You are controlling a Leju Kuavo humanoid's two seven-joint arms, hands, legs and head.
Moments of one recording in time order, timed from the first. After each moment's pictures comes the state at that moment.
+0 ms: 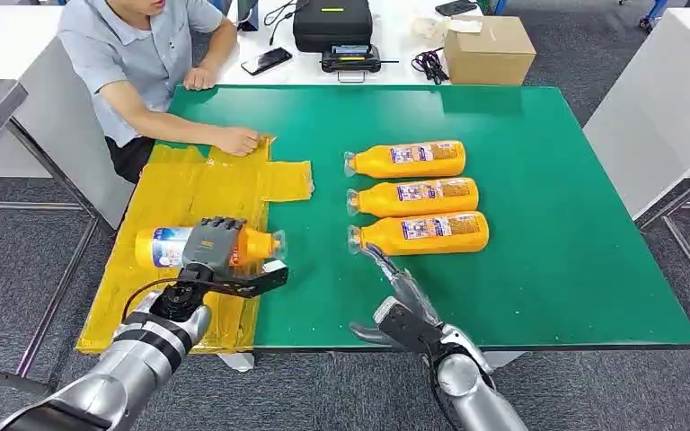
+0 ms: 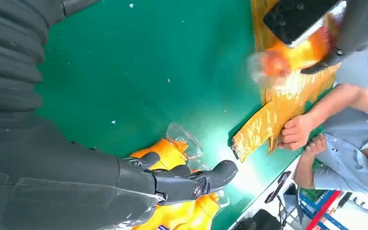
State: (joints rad) left arm -0.62 -0.10 -0.35 -0.55 -1.50 0.40 0.19; right arm -0.15 0.02 0.35 -1.20 0.41 0.09 -0.53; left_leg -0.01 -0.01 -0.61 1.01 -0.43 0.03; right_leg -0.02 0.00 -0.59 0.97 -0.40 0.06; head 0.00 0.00
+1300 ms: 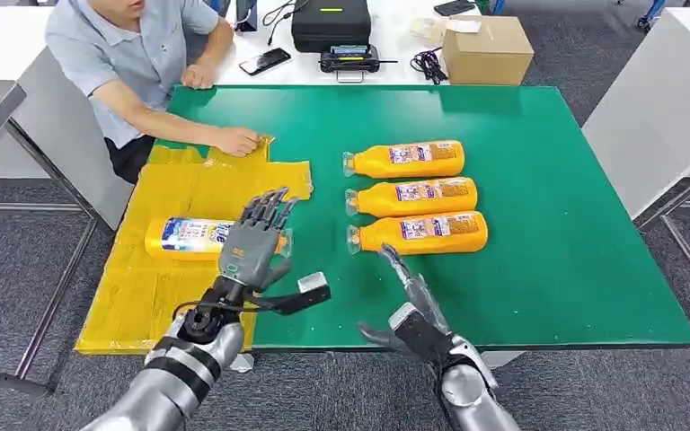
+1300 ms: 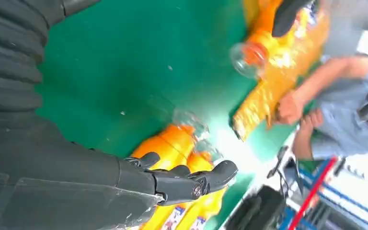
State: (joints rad) left arm -0.42 -0.20 -0.37 -0.91 -1.35 0.70 -0.11; right arm -0.09 0.05 0.30 -1.22 0.34 0.02 -0.60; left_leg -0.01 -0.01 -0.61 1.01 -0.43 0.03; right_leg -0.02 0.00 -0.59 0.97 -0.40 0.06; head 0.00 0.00
